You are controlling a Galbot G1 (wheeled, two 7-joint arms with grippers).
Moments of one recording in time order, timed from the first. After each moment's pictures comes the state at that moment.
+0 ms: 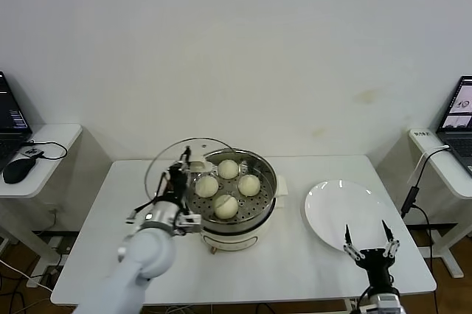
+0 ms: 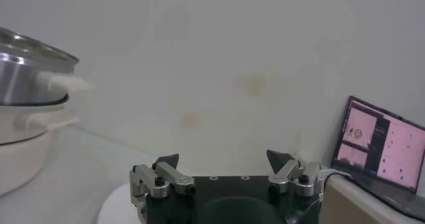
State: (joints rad) left arm 0.96 -1.11 -0.07 -1.93 1.15 0.44 0.20; right arm -1.61 1.47 0.76 1.91 -0.20 0.22 0.02
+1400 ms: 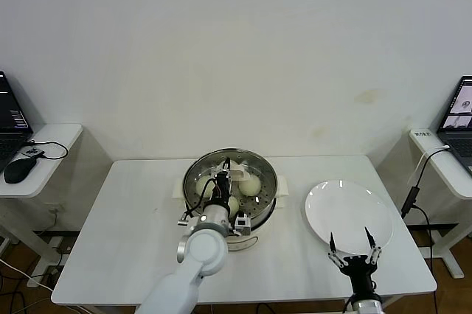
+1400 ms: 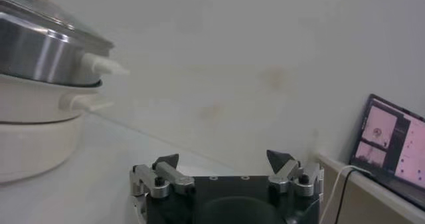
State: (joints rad) left arm 0.92 -1.38 0.04 -1.77 1.40 0.46 0.27; right arm -1.62 1.52 0.70 1.87 -0.27 0.26 0.04
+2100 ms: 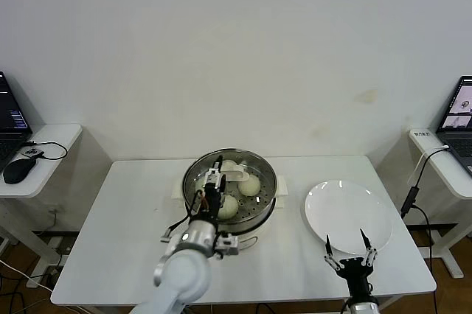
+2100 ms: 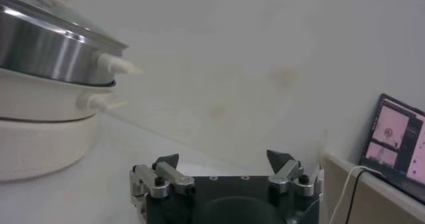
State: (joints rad) left arm 1.09 -1.28 -0.02 -2.01 1.31 0.42 0.23; right arm -1.64 1.51 0.68 1.87 -0.28 0.26 0.03
